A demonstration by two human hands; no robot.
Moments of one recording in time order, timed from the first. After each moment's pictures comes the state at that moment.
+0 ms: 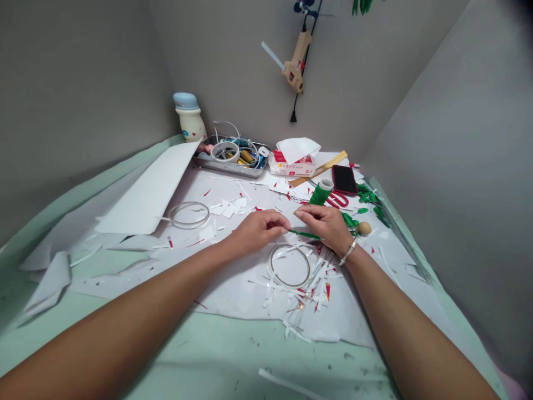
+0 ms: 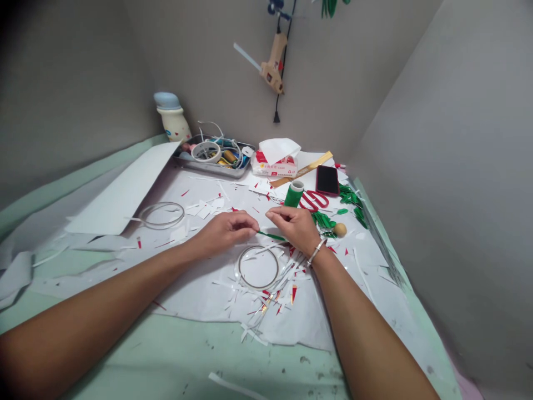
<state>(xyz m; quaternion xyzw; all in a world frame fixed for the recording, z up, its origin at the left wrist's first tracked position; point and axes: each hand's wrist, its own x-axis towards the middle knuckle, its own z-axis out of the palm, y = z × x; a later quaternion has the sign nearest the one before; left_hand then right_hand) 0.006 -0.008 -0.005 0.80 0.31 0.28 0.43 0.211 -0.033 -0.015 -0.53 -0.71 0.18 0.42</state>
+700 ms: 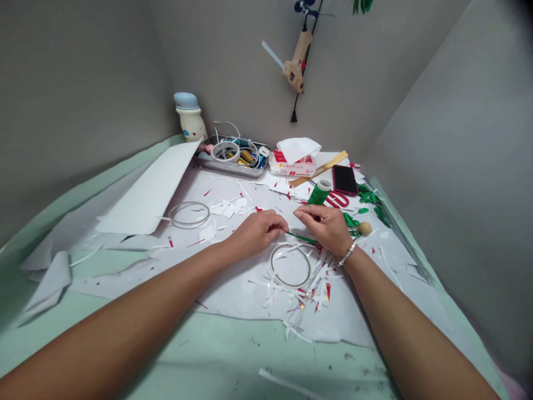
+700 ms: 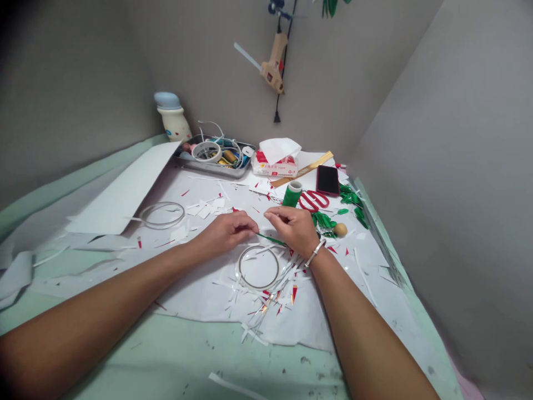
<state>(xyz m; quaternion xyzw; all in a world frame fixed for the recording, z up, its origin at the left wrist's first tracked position) 0.006 -0.007 -0.008 0.85 0.31 0.26 0.33 0.206 -0.038 -0.011 -0.51 -0.73 0.12 0.44</state>
